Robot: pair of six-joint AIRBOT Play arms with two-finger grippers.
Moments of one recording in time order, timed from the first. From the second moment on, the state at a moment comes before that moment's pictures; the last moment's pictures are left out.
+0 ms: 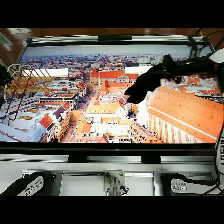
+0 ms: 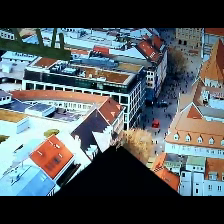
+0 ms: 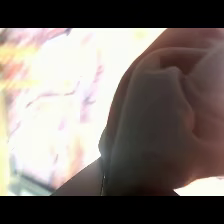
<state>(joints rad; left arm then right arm) 0.20 -1.04 1.51 1.33 -1.33 -1.51 -0.15 -1.49 1.60 -0.78 1.30 1.58</state>
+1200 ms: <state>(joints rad) 0.20 -1.04 1.51 1.32 -1.39 -1.51 -0.97 -1.15 0.77 -1.35 1.40 1.56</state>
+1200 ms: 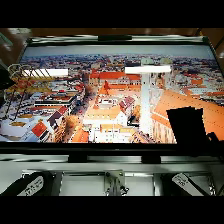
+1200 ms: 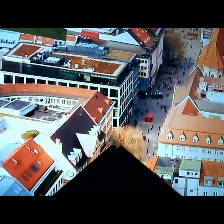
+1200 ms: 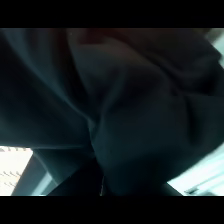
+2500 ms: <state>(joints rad) 0.20 -1.04 1.51 1.31 -1.40 -1.51 -1.01 -1.04 0.59 -1.46 1.25 1.64</state>
